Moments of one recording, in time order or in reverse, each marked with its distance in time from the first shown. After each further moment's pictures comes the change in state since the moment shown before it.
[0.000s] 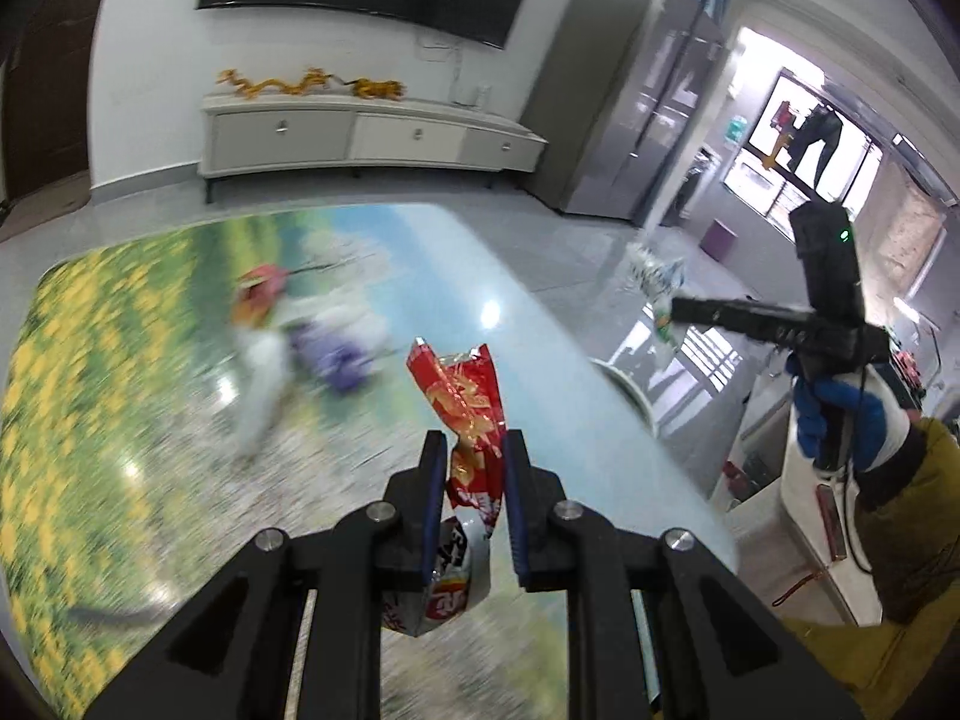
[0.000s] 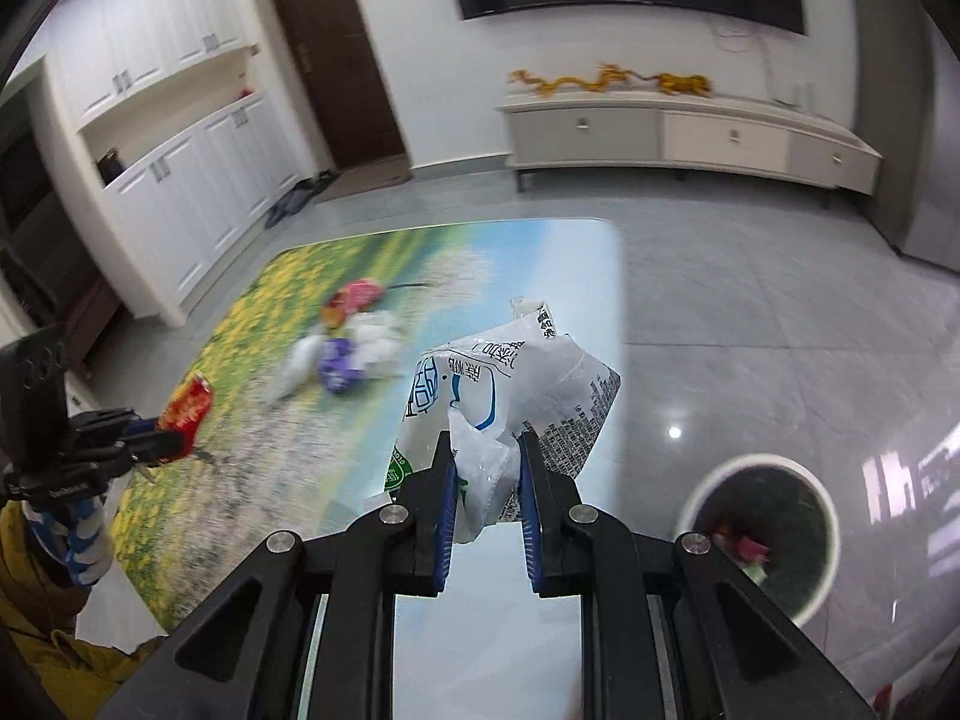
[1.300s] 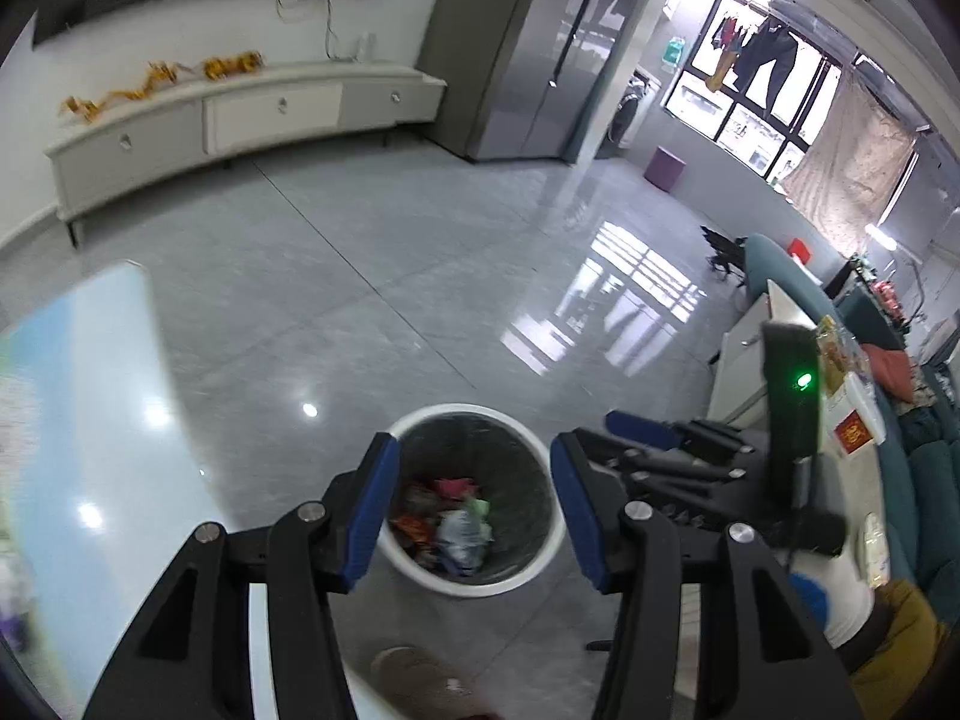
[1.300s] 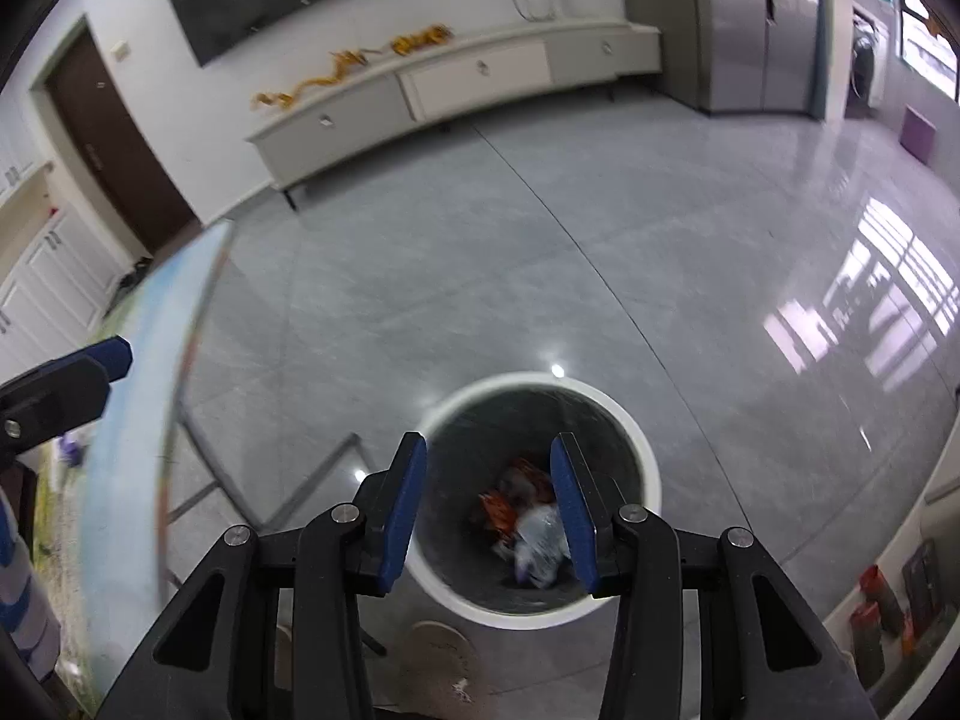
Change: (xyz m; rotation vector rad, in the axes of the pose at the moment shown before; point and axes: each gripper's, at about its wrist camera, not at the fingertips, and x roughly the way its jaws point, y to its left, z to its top) left arm 0.239 -0.219 0.119 0.150 0.117 -0.080; right arm 0.005 -0.215 -0.049 0.329 -0.006 -0.257
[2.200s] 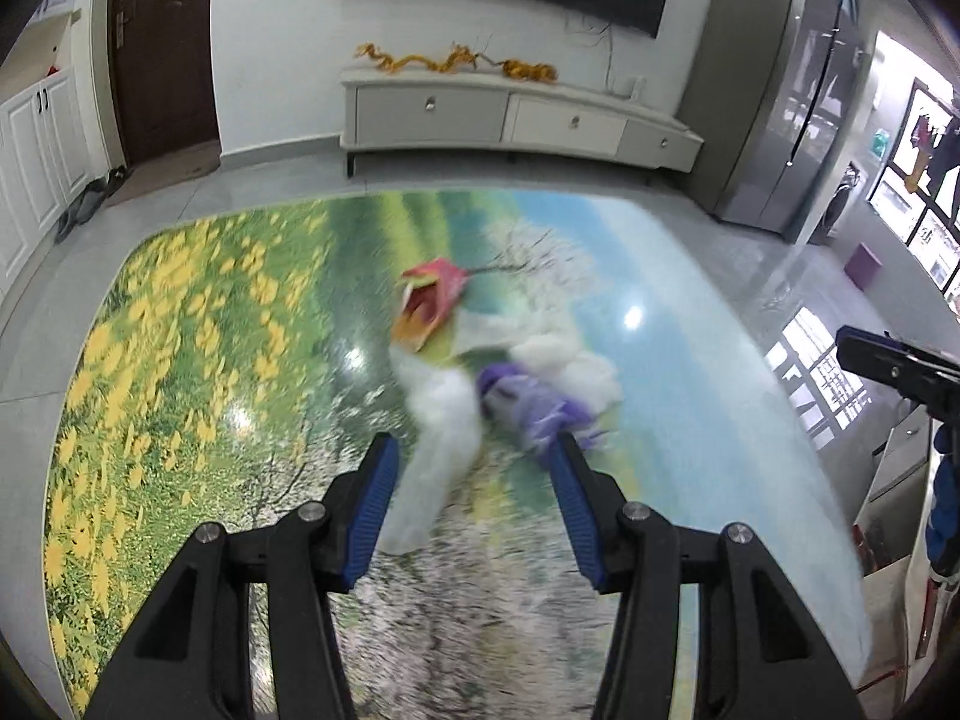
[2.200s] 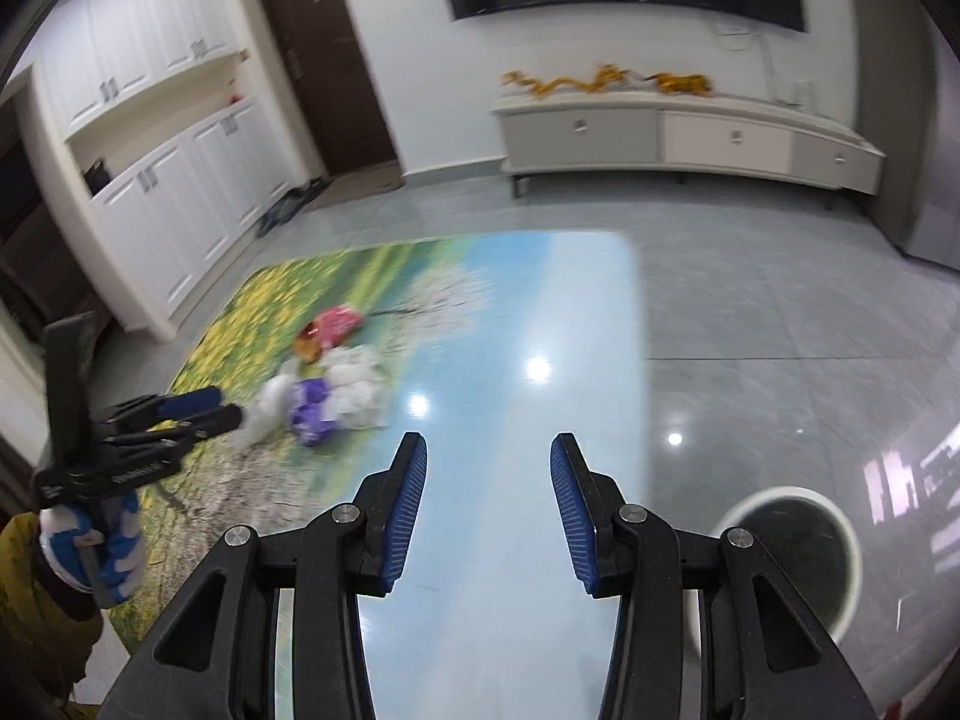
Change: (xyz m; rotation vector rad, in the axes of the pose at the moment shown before) left arm -0.177 0.278 -0.162 -0.313 -0.061 0.437; right arm 0.002 0.293 -0.002 -0.391 0.026 0.301
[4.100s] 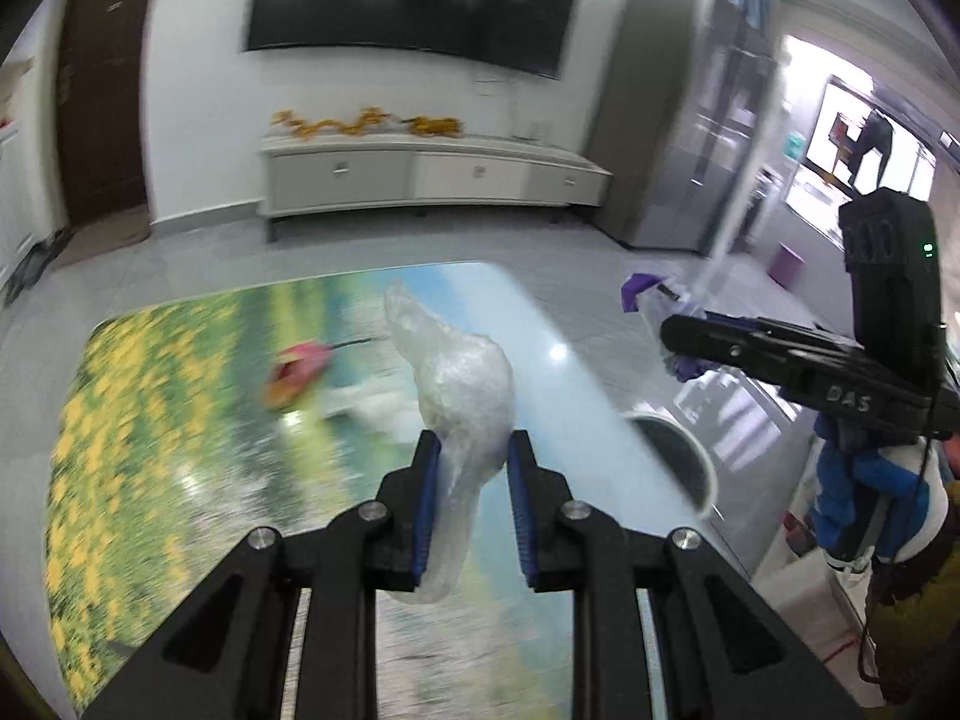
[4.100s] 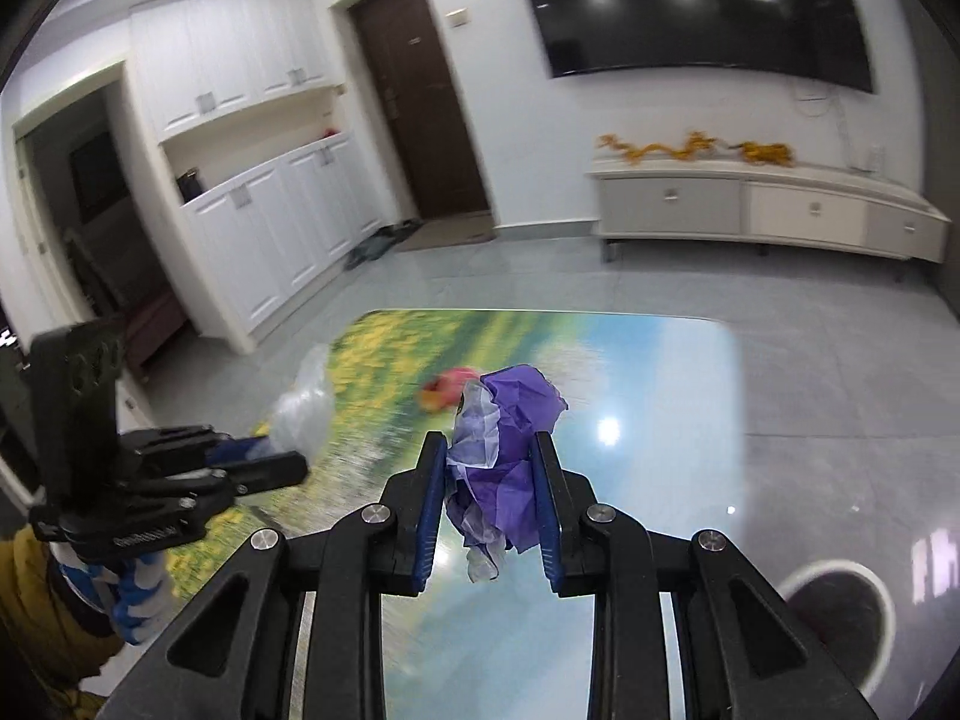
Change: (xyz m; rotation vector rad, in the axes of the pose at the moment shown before) left arm -0.100 -0.092 0.002 0.125 -0.126 -0.186; right arm -0.083 0.001 -0.009 -0.035 -0.183 0.090
